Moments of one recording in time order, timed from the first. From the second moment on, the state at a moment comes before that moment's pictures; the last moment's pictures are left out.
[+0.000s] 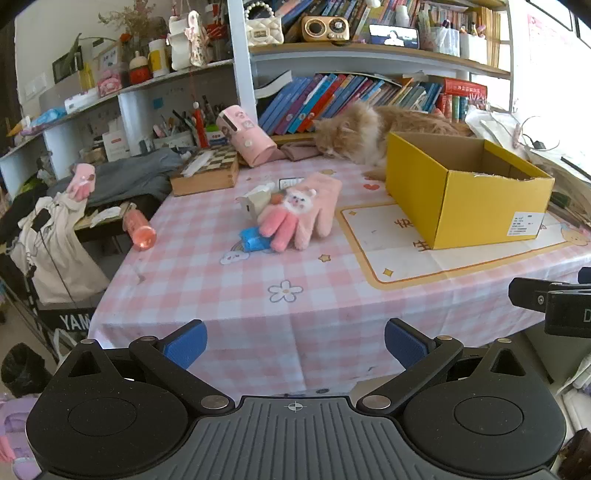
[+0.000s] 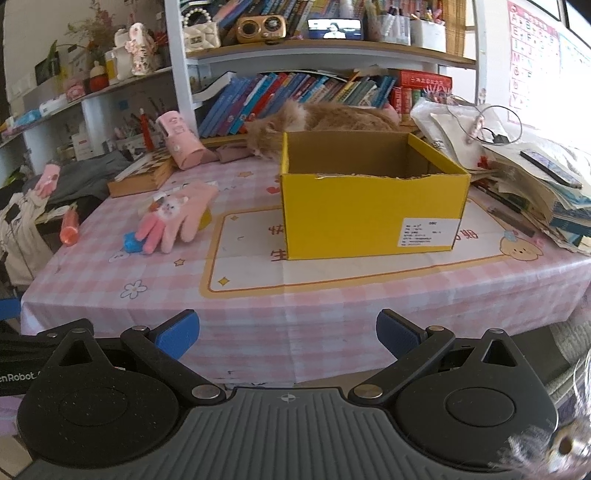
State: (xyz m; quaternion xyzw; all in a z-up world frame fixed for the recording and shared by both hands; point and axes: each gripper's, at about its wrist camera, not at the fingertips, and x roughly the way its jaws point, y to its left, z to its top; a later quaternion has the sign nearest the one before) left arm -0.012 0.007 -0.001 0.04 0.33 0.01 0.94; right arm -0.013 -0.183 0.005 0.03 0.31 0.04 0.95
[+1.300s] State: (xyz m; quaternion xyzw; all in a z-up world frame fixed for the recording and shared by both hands) left arm -0.012 0.012 -0.004 0.04 0.33 0.01 0.94; right arm -0.011 -0.188 0.001 0.05 0.33 0.03 0.94
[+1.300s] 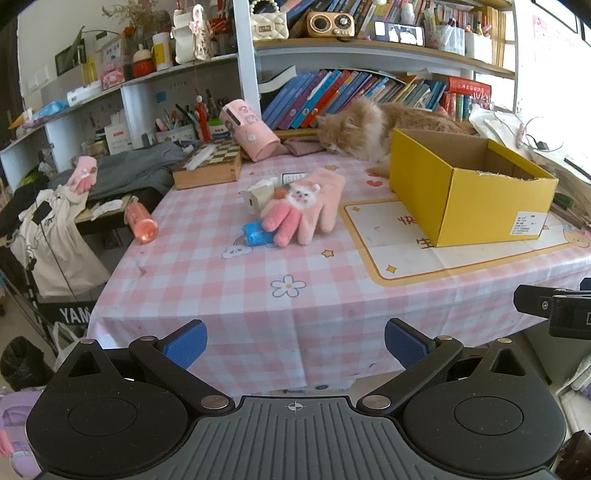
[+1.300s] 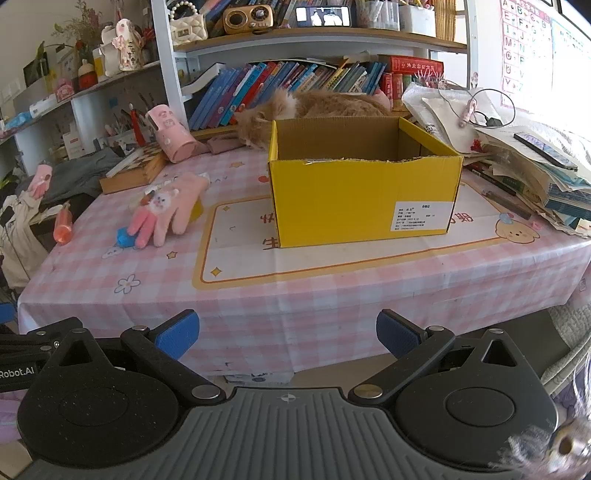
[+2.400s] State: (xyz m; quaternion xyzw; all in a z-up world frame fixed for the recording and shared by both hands) left arm -0.007 0.015 -0.008 0.03 0.34 0.01 0.94; right arm -0.004 -0.185 -0.005 0.04 0.35 0.03 0.94
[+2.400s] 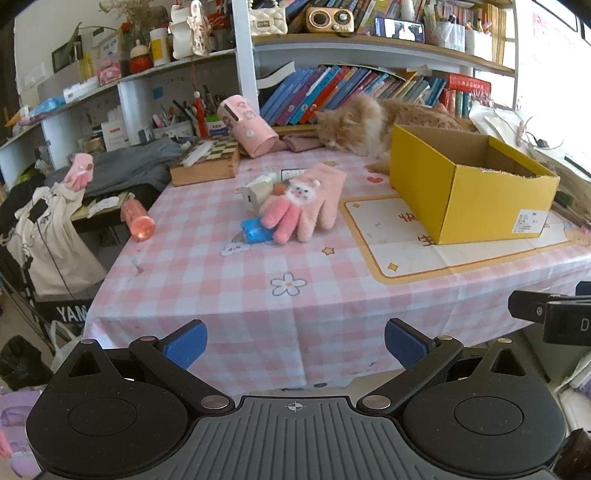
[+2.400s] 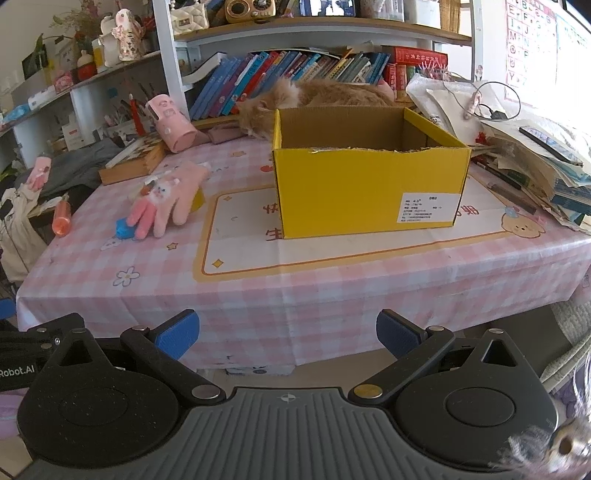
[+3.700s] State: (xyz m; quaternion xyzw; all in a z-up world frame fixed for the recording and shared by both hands) left arm 0.007 0.062 -0.006 0.02 0.33 0.01 0.94; right arm 0.035 -0.116 0.003 -0.01 0.32 0.12 0.94
